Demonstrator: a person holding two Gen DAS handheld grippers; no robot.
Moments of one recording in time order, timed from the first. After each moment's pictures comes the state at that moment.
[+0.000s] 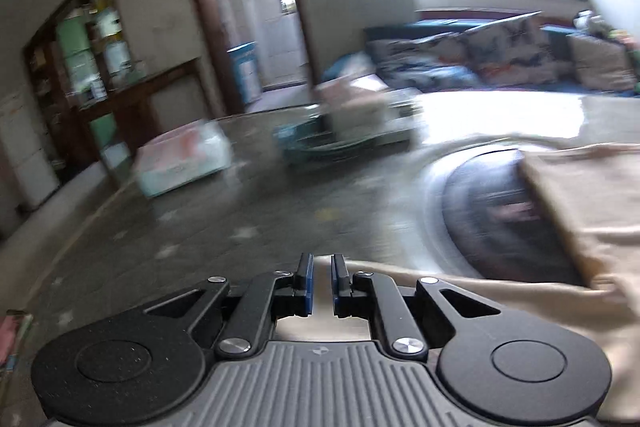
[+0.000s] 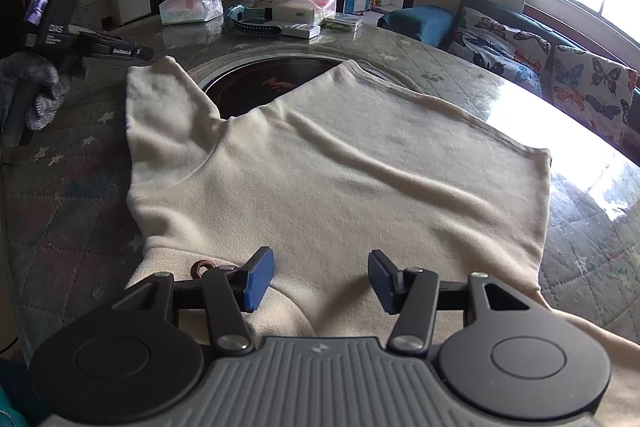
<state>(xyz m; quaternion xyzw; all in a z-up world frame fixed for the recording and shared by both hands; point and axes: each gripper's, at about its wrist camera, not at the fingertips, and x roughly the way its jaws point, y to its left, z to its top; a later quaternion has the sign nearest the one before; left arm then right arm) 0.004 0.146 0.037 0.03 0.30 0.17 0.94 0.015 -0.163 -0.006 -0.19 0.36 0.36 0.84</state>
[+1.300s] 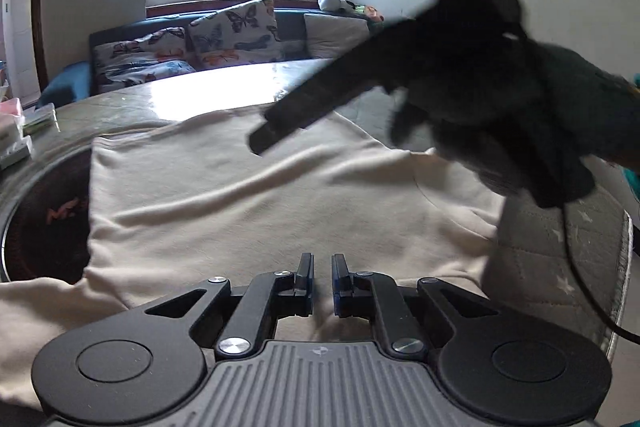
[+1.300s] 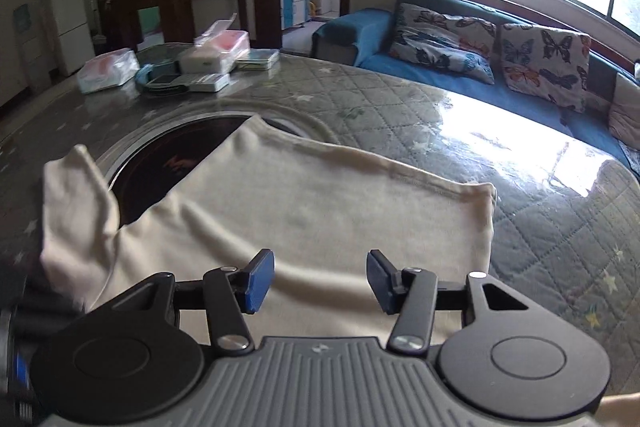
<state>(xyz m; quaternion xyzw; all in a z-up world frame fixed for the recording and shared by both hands) 0.003 -0.047 0.014 0.02 0.32 -0.21 0.92 0.124 -0.156 0.017 -0.11 0.37 0.28 0.88</state>
